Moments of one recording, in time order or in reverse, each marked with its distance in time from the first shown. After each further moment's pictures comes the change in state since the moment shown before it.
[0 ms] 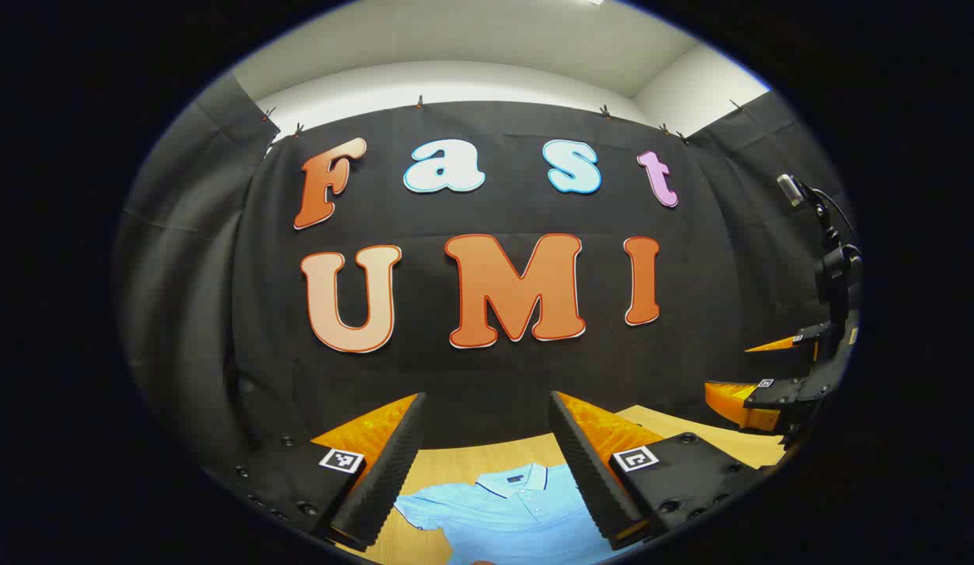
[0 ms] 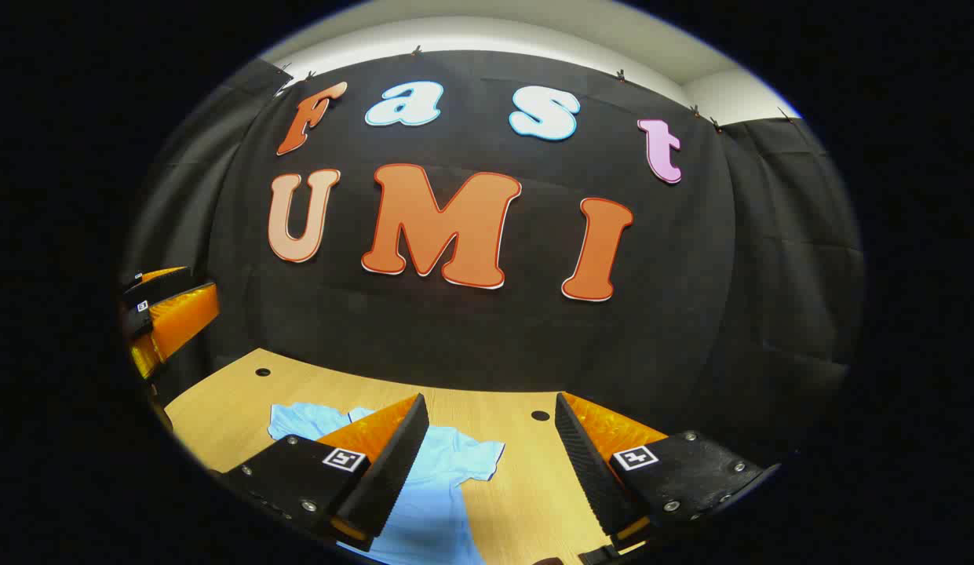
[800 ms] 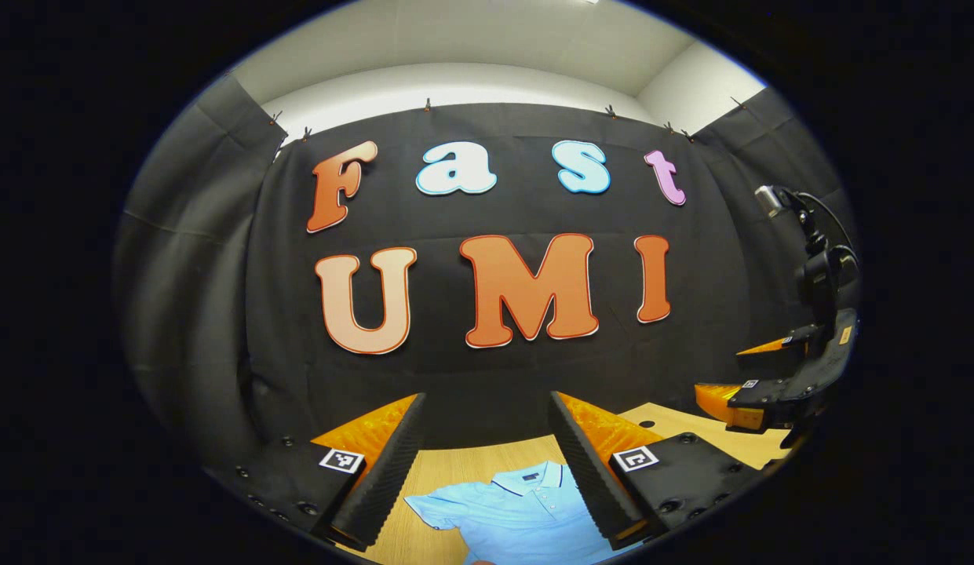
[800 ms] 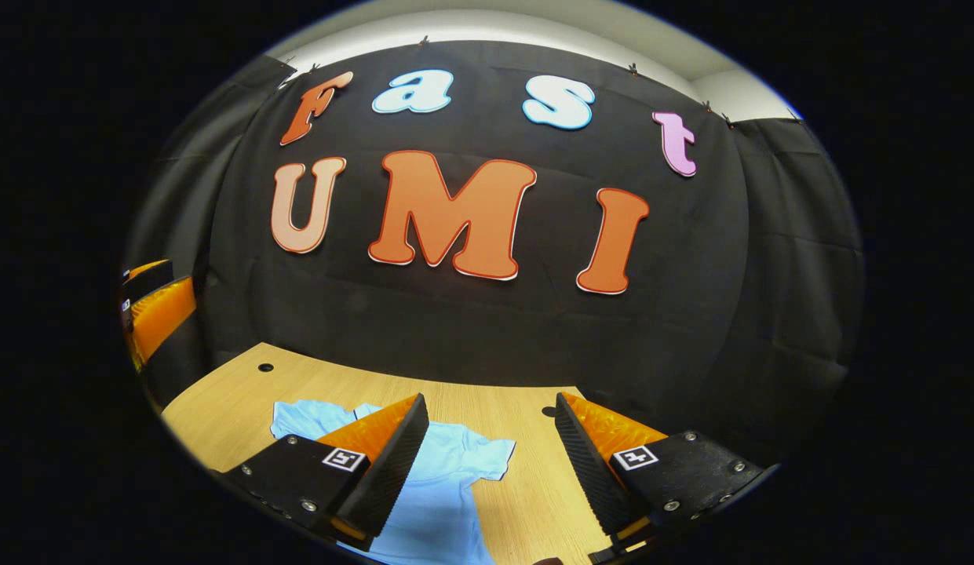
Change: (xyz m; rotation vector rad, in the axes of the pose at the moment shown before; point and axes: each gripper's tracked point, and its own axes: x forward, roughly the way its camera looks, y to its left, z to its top) left arm -0.005 0.013 0.001 0.024 -0.016 0.046; right arm 0.033 0.017 -0.005 -0.005 0.042 0.030
